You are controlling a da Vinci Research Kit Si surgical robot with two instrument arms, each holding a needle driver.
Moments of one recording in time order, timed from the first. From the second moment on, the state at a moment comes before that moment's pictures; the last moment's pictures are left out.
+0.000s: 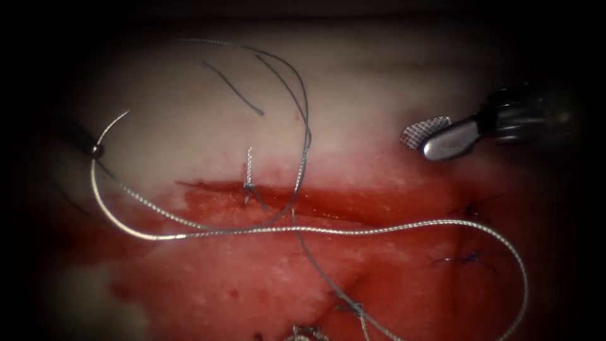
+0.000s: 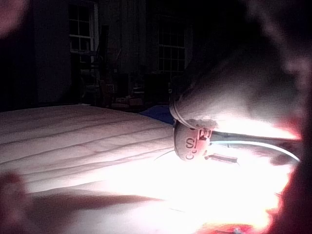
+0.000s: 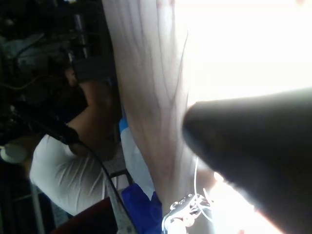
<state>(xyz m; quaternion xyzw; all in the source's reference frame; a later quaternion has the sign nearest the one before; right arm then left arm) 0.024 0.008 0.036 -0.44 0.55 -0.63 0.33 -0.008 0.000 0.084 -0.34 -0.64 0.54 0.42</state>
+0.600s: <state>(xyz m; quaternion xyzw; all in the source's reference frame) 0.031 0.001 0.041 -0.45 0.52 -0.67 0.29 -0.010 -0.001 0.083 -0.38 -0.66 0.53 0.37</state>
